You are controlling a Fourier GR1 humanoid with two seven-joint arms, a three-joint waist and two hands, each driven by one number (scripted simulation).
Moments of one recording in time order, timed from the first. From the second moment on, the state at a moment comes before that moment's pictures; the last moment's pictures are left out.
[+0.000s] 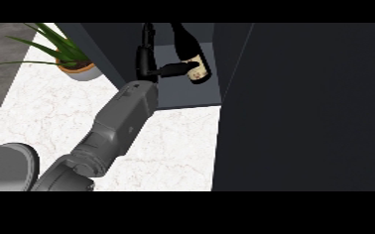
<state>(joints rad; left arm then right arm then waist) -1.10 0.00 0.05 -0.10 0.42 0.42 -0.84 -0.08 -0.01 0.12 -2.44 -0.10 0.16 0.58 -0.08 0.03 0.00</state>
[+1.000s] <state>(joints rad) -1.08 0.00 0.02 -0.12 0.46 0.25 -0.86 -0.06 -0.01 0.16 -2.45 -0.10 0.14 0.59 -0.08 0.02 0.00</state>
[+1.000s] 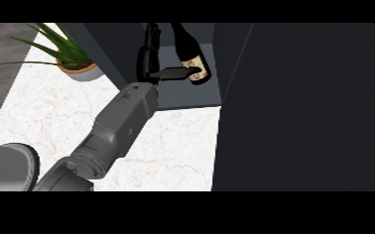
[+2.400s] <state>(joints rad) -0.53 0.00 -0.62 -0.94 0.72 0.61 -0.75 -0.05 -0.03 0.10 -2.47 -0.08 0.11 0.60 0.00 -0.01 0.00</state>
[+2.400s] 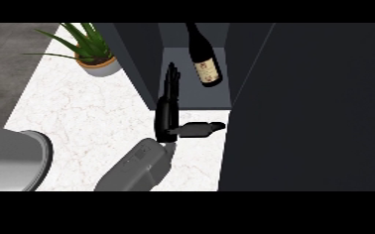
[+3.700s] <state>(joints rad) 0.04 0.31 -0.82 -1.85 0.48 0.74 -0.55 -0.02 -0.05 0.12 -2.47 -0.12 0.18 0.64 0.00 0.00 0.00</state>
